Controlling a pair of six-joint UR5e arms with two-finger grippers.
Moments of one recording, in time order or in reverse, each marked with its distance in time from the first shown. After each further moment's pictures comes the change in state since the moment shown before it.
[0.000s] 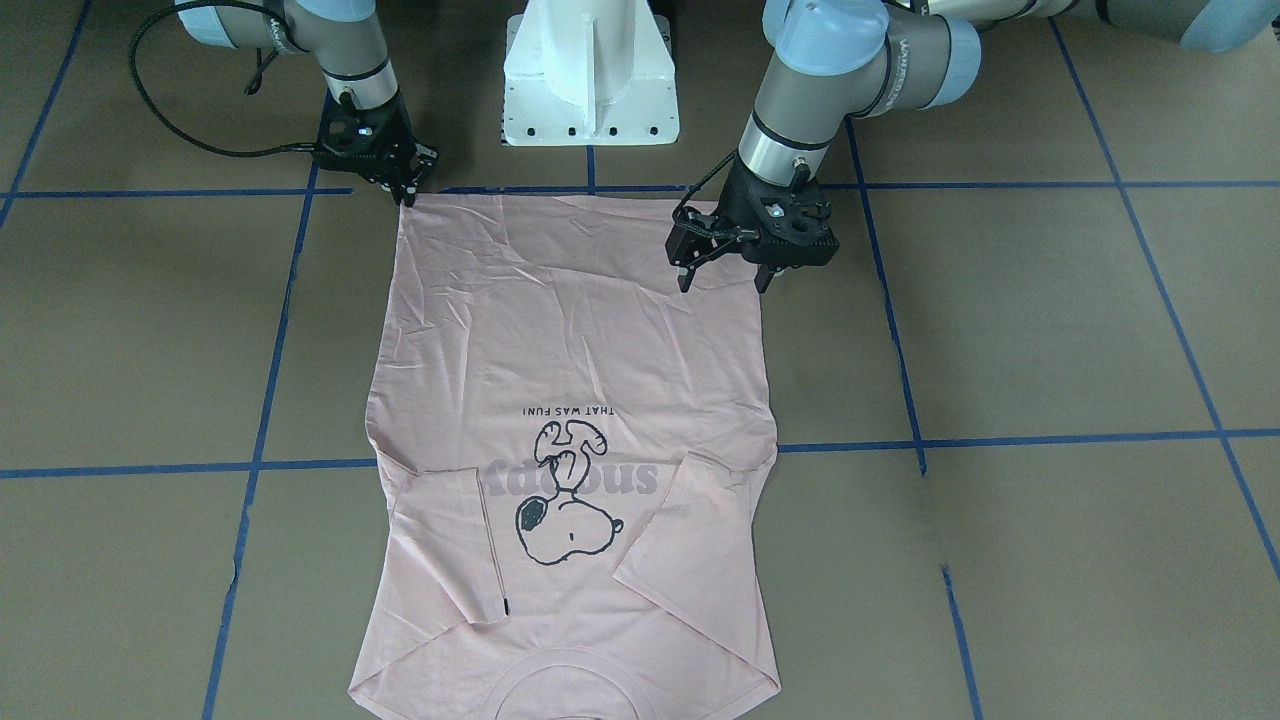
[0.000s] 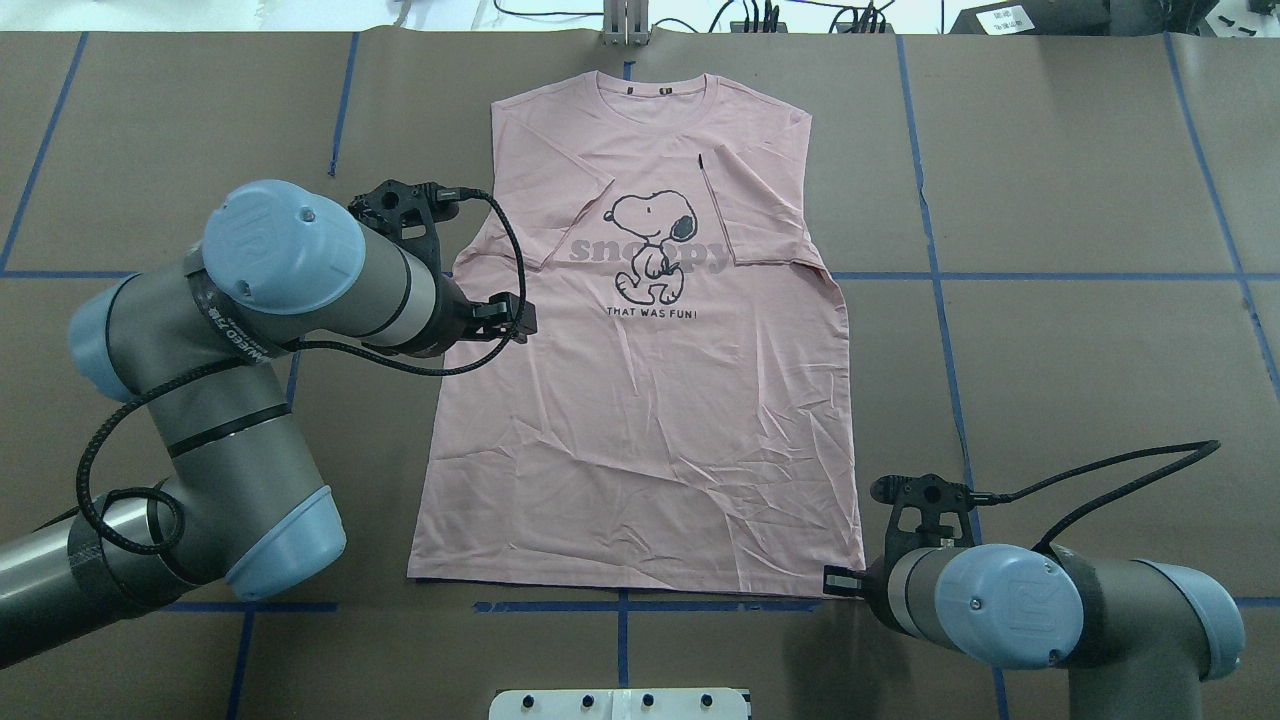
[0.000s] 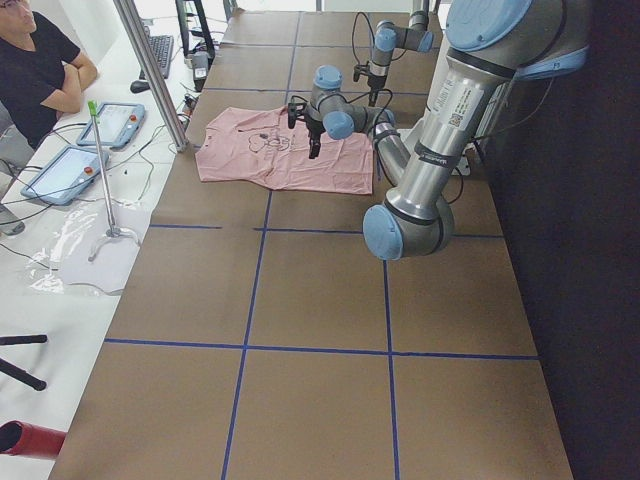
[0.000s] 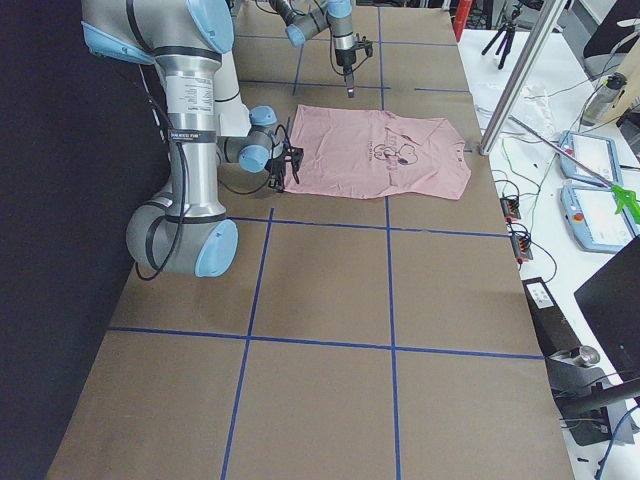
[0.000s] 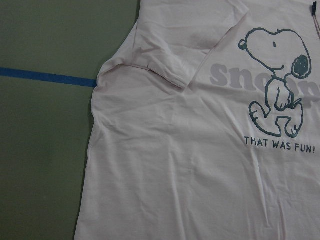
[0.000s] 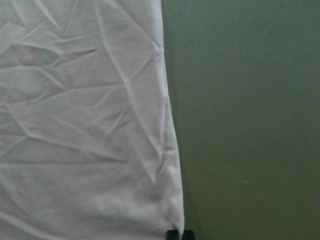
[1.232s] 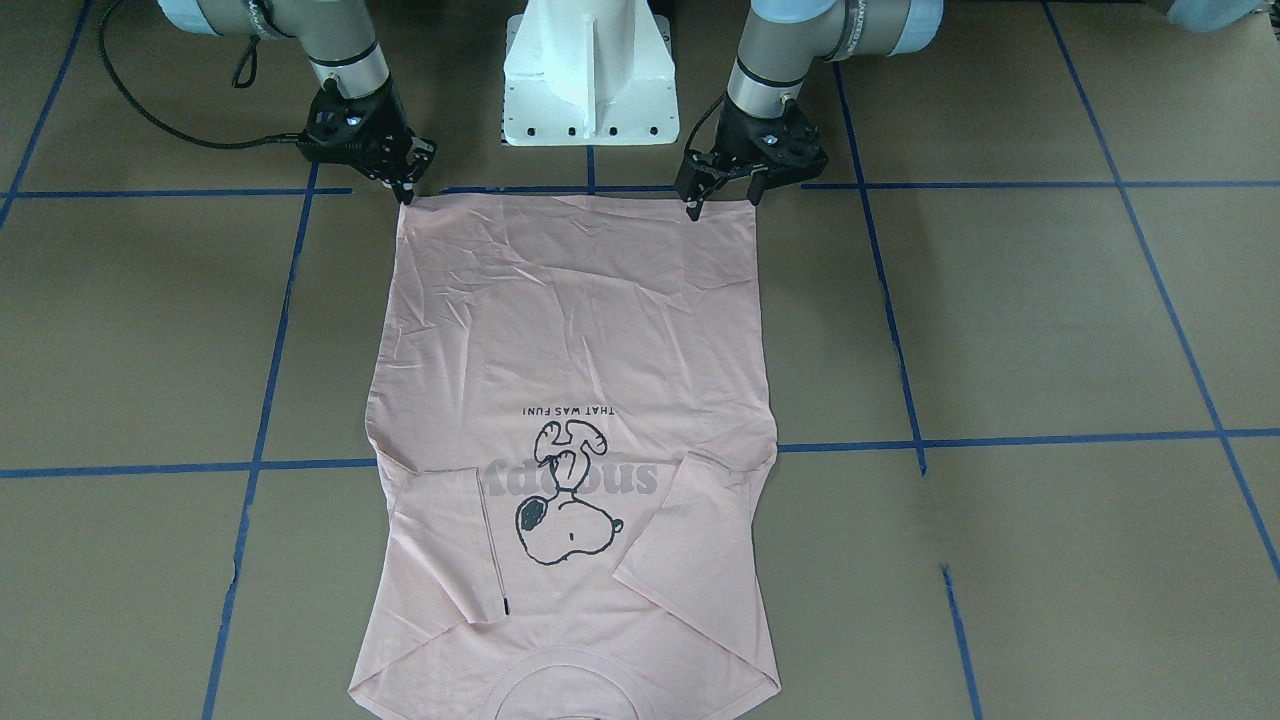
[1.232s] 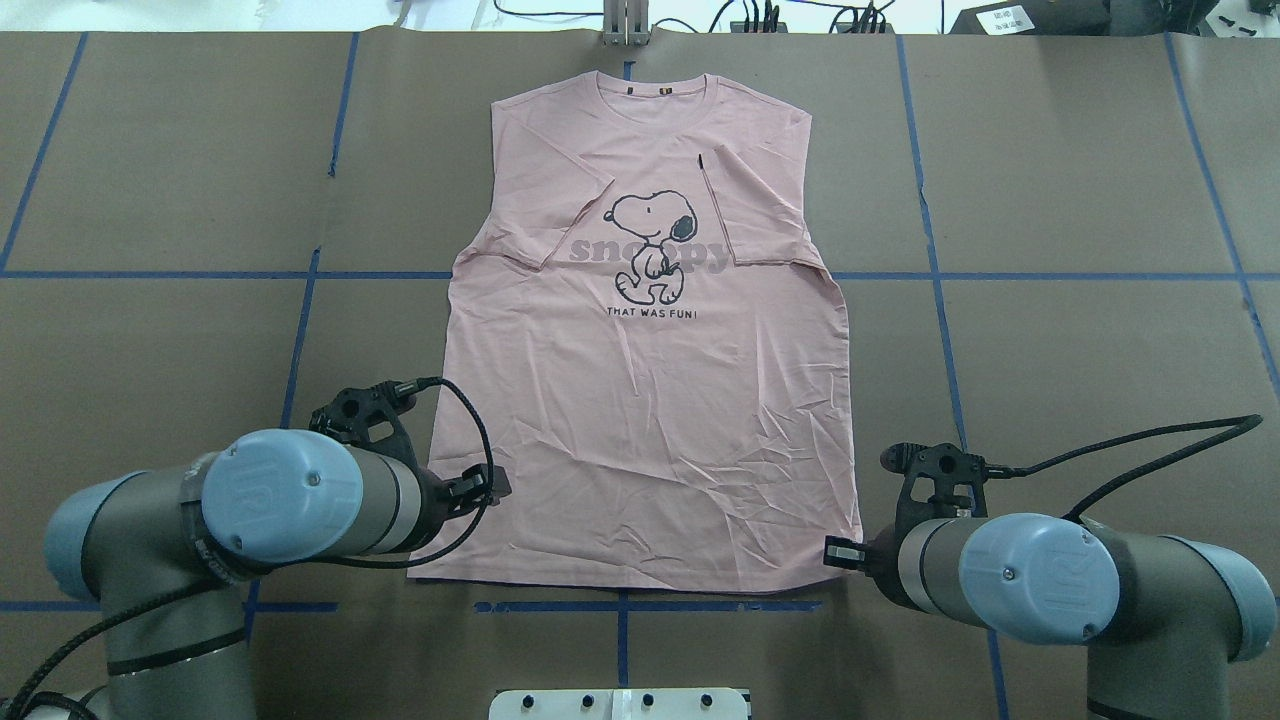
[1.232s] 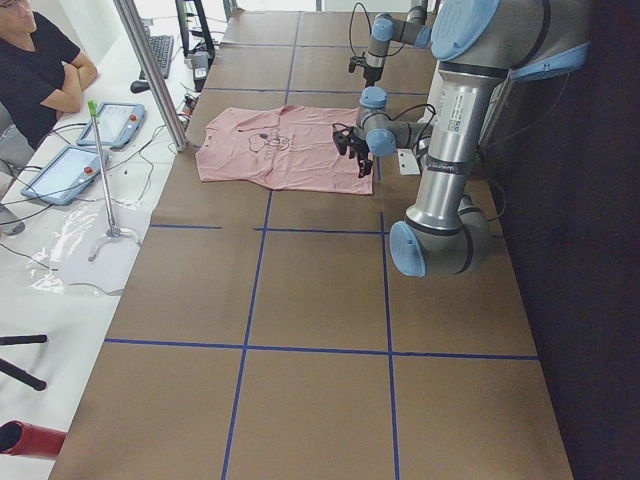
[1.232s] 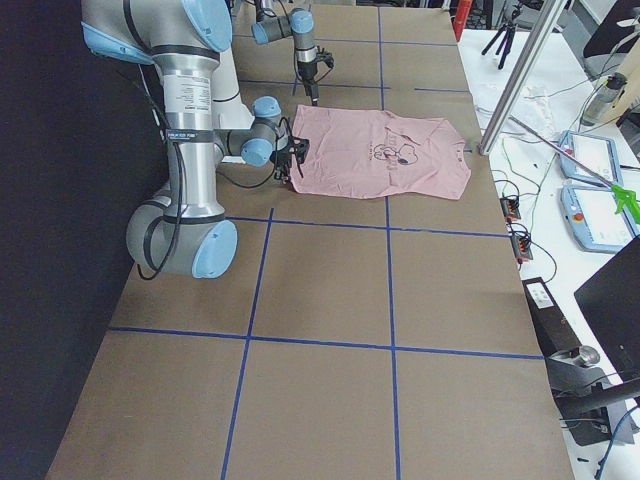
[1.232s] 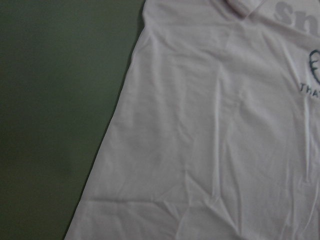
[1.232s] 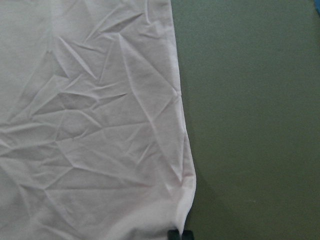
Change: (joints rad) left arm 0.297 0.204 -0.168 0.056 0.171 -0.459; right arm 0.049 0.001 0.056 0.001 0.013 0.005
